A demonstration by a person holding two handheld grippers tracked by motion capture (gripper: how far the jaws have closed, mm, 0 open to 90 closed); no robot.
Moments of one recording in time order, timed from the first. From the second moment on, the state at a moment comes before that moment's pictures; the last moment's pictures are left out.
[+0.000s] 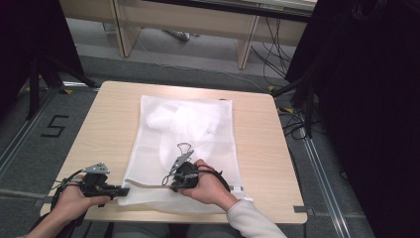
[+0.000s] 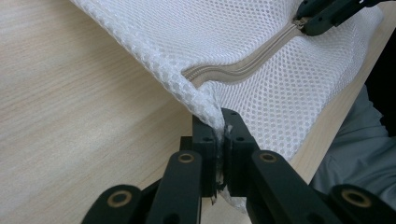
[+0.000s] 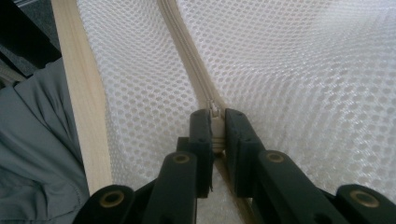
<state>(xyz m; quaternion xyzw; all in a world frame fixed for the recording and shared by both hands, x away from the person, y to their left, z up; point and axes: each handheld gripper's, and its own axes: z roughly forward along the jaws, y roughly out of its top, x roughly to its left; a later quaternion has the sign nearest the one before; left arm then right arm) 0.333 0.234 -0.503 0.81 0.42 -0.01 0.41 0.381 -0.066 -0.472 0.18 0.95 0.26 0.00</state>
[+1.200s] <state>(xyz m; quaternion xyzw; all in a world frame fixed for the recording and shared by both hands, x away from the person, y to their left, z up) 0.333 0.234 -0.503 0.81 0.42 -0.01 0.41 0.382 -0.081 -0.468 0.19 0.94 0.27 0.00</state>
